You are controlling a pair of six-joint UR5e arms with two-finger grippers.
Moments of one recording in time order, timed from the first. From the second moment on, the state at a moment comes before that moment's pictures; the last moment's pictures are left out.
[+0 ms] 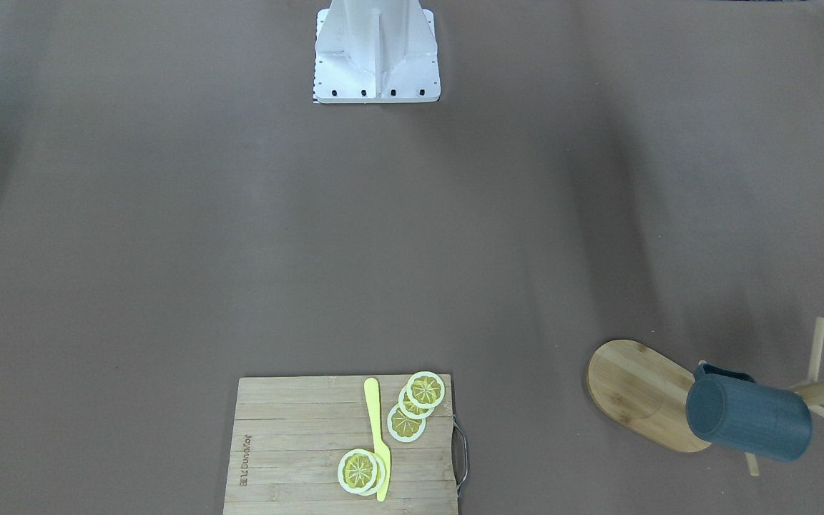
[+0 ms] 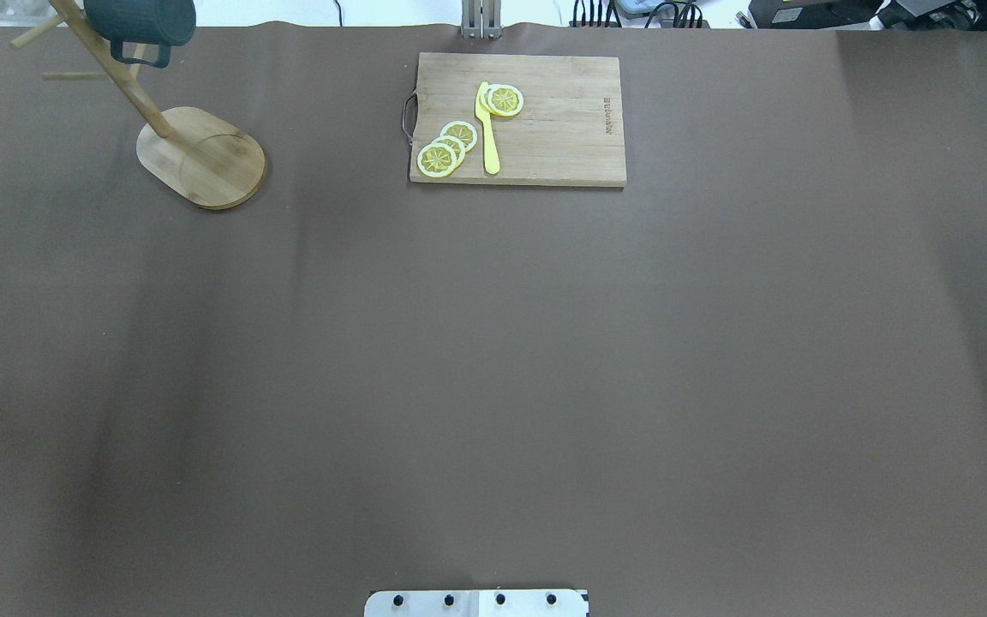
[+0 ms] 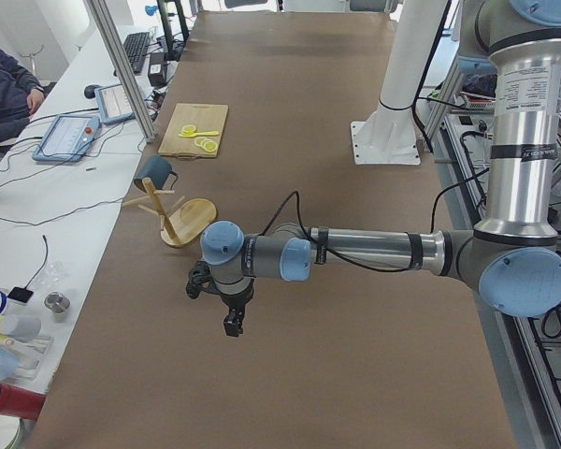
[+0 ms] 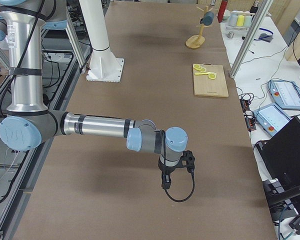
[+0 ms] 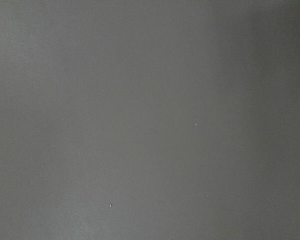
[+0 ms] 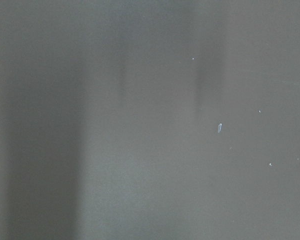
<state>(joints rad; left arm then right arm) -1.50 -1.54 -1.60 -1.58 -2.33 0.08 1.57 -1.60 1.56 -1.61 2.25 -0.13</state>
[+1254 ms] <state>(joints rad) -1.59 -1.50 -1.64 -1.59 -2.34 0.08 1.57 -1.61 1.57 -1.61 2.25 -0.13</state>
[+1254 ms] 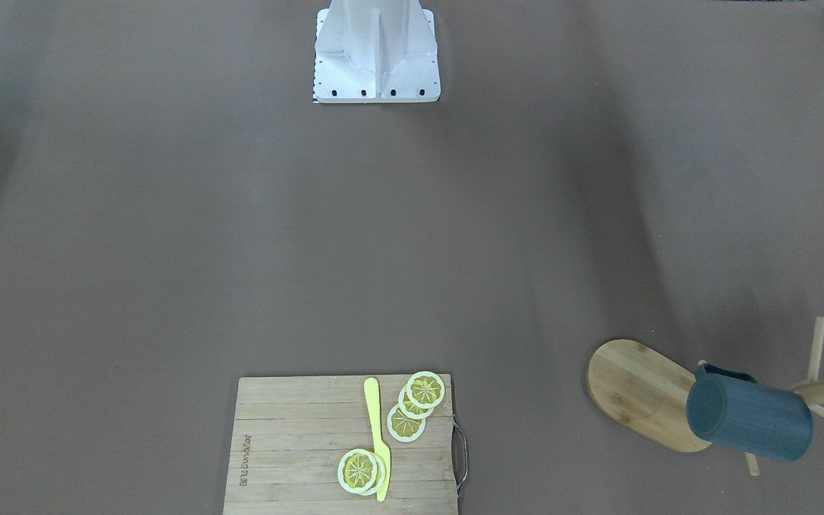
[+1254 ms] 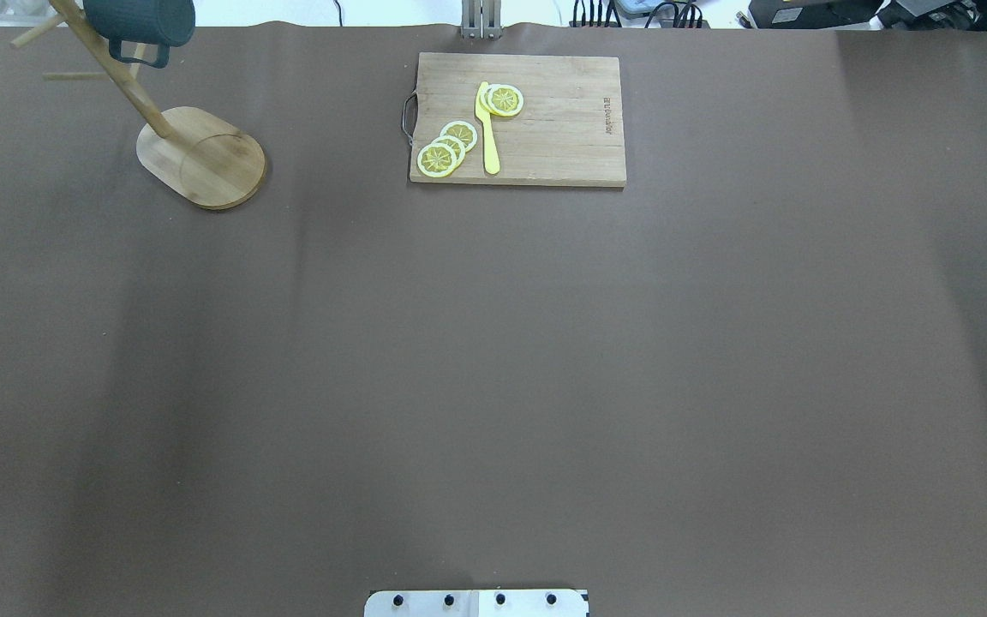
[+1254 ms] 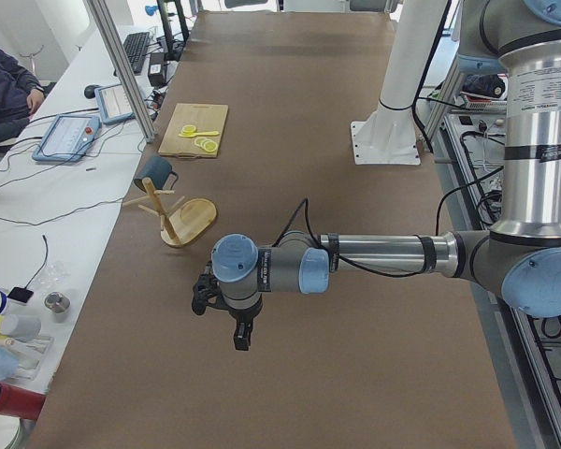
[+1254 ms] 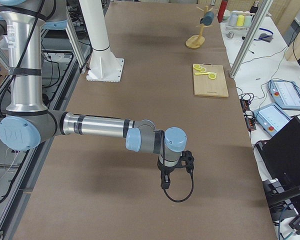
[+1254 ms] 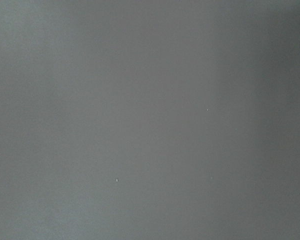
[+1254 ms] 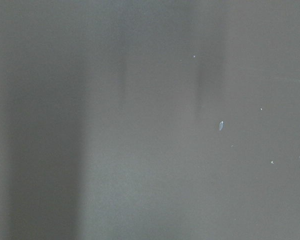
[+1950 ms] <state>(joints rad) -1.59 -1.47 -1.67 -1.59 -2.32 0.08 1.57 -1.61 1.57 -1.61 2.25 -0.13</state>
